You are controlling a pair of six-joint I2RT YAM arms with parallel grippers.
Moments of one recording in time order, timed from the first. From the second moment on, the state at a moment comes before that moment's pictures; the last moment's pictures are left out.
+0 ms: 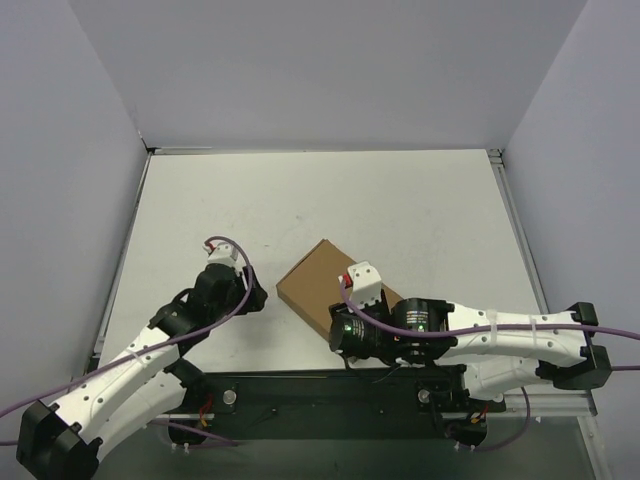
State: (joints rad) left arm -0.61 0.76 0.49 -0.36 -0.18 -0.65; right arm 1.49 1.25 1.25 -1.20 0.60 1.05
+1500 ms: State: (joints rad) left arm -0.06 0.99 0.84 -0.44 0.17 -0.29; right arm 0.56 2.06 1.57 -0.69 0.56 0.27
